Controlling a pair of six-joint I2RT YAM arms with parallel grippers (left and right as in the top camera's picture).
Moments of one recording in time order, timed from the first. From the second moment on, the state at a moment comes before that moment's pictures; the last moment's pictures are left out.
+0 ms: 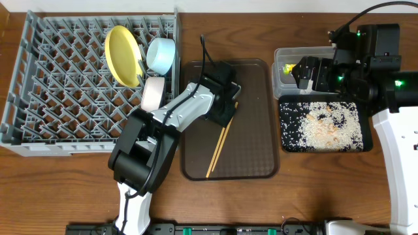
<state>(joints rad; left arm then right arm) -0.54 2.07 1.43 -0.73 0.13 0.01 0.06 1.45 1.56 -1.04 -0.26 0.20</state>
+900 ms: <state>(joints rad) -0.55 2.05 1.36 -0.63 0.13 -0.02 0.06 1.45 1.56 -1.04 -0.26 0.20</state>
